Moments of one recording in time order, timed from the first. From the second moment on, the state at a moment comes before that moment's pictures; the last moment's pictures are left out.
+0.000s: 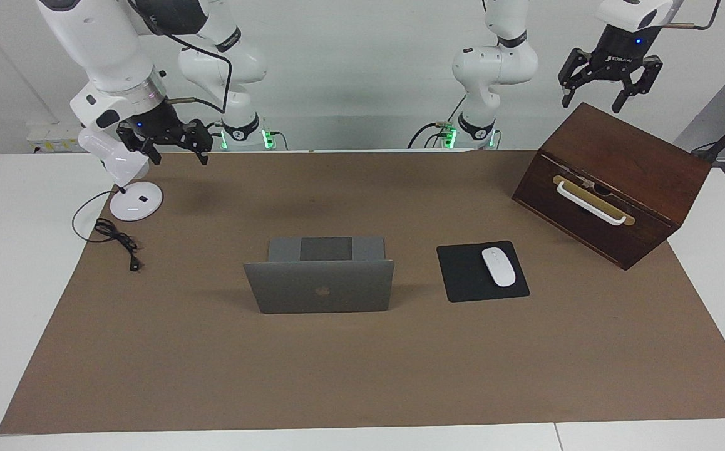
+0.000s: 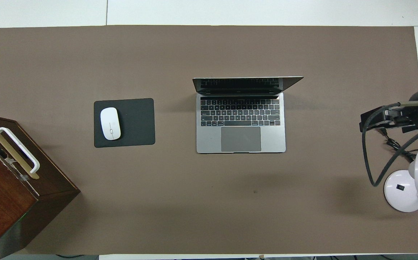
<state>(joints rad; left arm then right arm) -0.07 -0.25 0.01 -1.64 0.00 1.46 0.20 -0.01 -0.05 0.05 -1.64 0.03 1.48 0.10</state>
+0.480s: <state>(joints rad) -0.06 -0.13 0.03 -1.55 0.01 1.45 0.20 -0.01 -0.05 0.05 -1.64 0.03 1.49 0.10</state>
